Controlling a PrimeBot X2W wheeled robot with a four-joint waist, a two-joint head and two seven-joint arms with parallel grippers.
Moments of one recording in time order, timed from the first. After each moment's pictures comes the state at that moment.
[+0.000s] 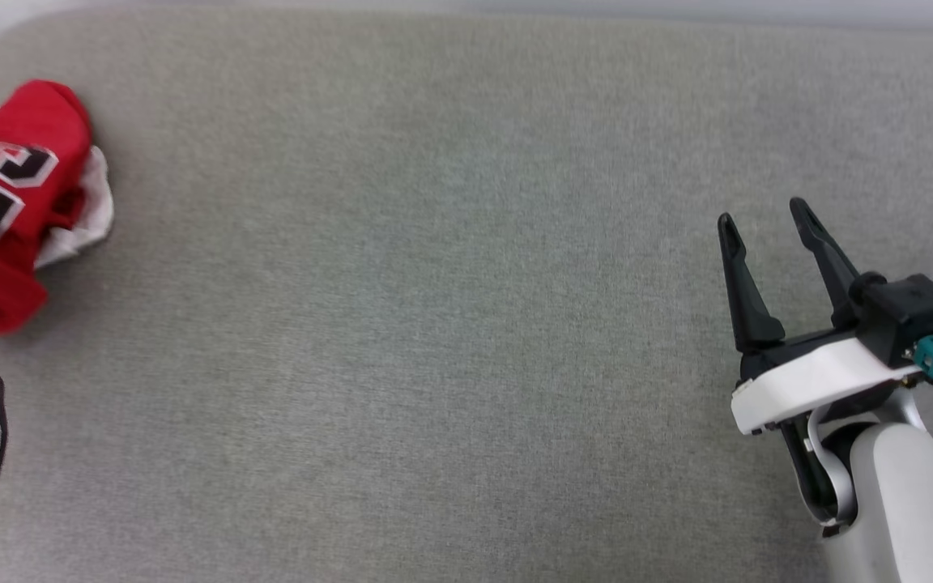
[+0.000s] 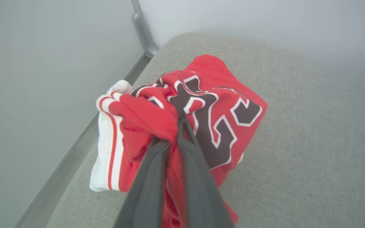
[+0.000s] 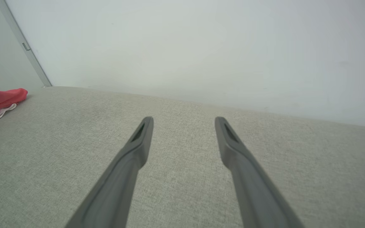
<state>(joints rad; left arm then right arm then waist) -0.75 0.60 0.03 0.68 -0.52 0.02 0.43 -0.31 -0.08 0.06 0.08 0.09 0.13 -0.08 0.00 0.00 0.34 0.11</state>
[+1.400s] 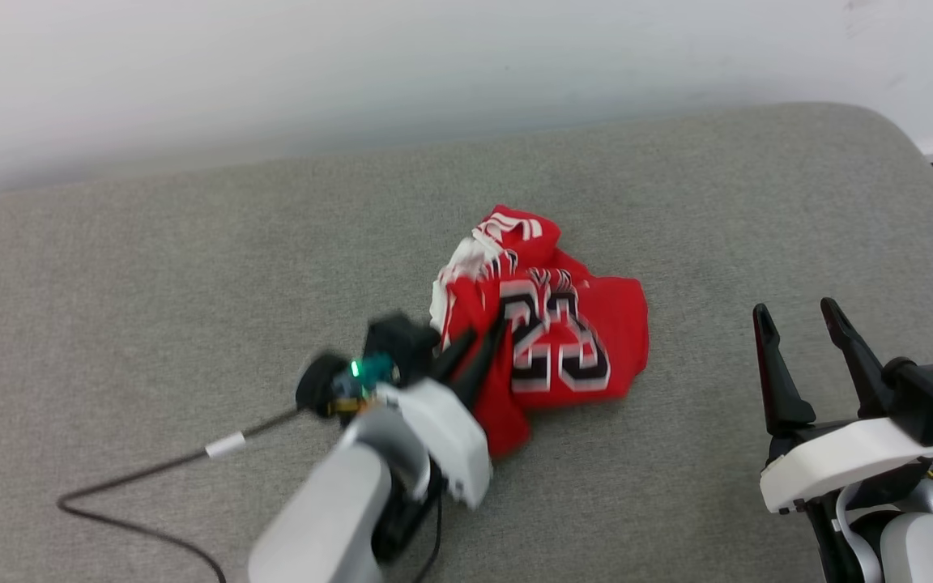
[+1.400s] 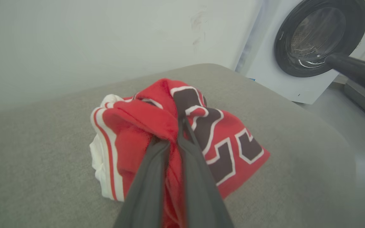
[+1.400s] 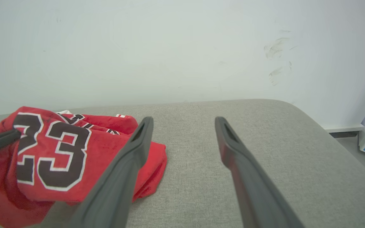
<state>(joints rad) -0.48 0.09 -0.53 0.41 -0.41 -0.11 -0.08 -0.10 -0.05 -0.02 -0.02 0.13 0.13 0.00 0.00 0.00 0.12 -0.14</state>
